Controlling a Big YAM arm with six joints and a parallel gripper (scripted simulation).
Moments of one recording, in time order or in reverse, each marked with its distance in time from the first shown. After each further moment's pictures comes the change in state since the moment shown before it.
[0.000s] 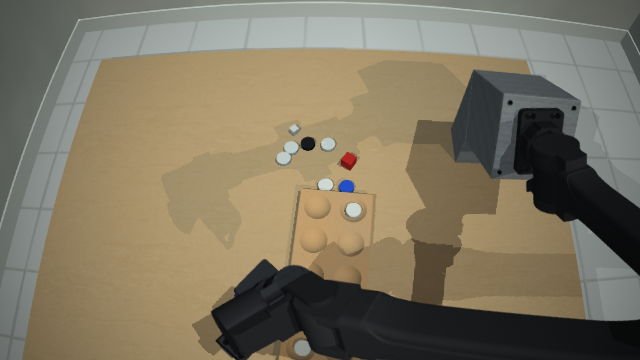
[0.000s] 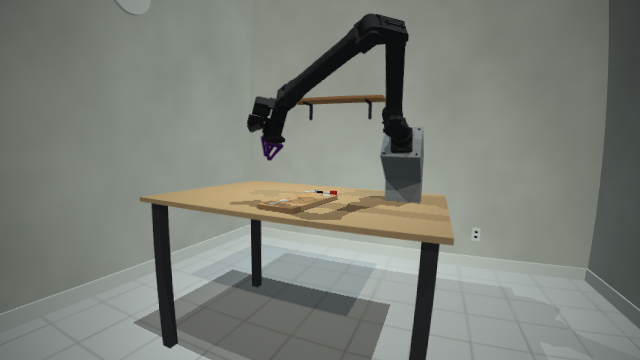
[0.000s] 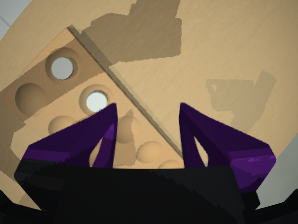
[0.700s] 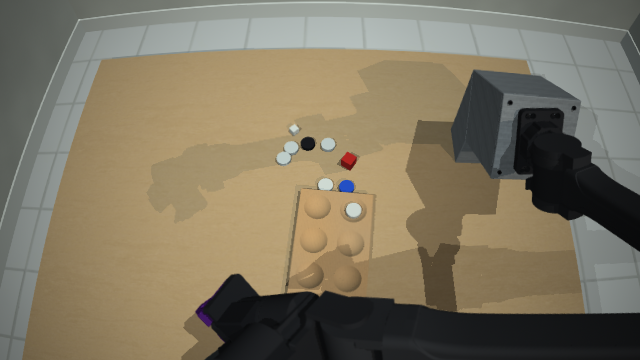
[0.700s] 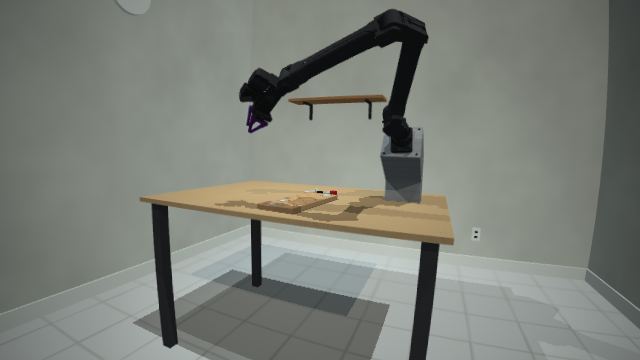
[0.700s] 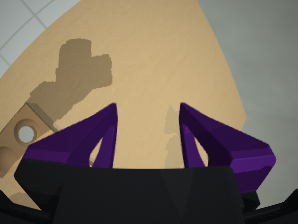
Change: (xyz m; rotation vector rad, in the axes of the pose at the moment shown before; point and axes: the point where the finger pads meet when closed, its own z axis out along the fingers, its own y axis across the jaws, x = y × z) arm -0.085 -0.041 -0.090 0.348 -0.252 -0.048
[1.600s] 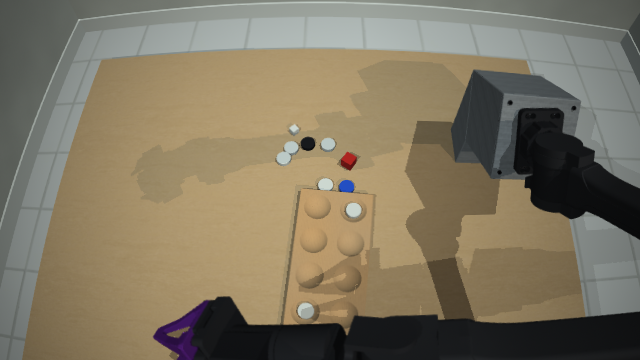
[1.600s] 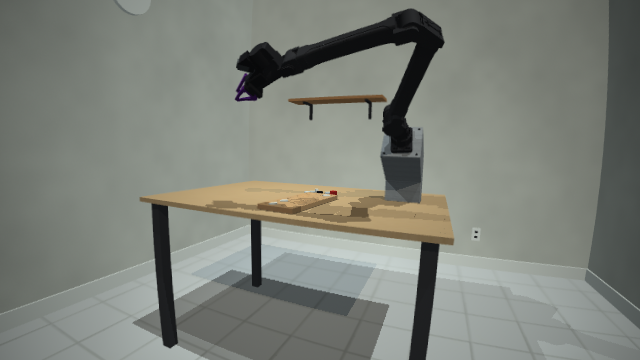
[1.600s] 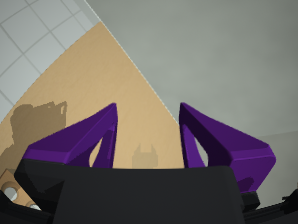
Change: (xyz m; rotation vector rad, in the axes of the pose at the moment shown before) arm -0.089 -0.049 -0.077 0.287 -0.256 0.012
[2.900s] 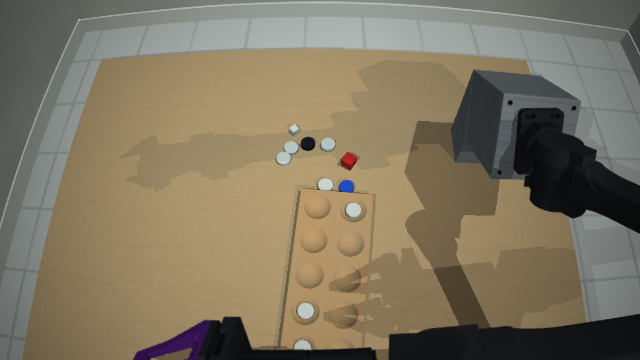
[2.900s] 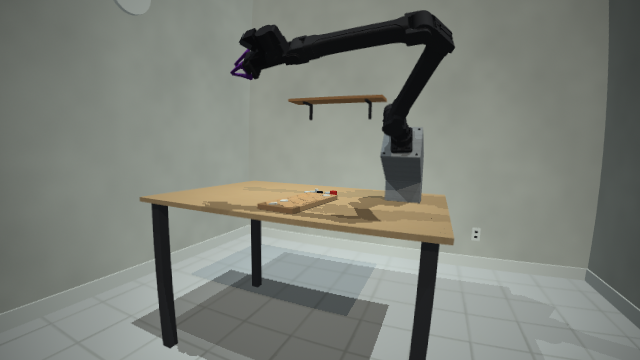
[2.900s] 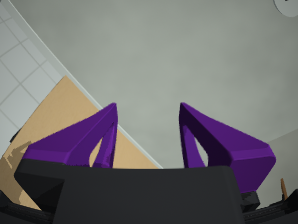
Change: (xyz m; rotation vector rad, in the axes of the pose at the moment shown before) arm -0.069 -0.042 -0.047 0.201 -0.194 0.039
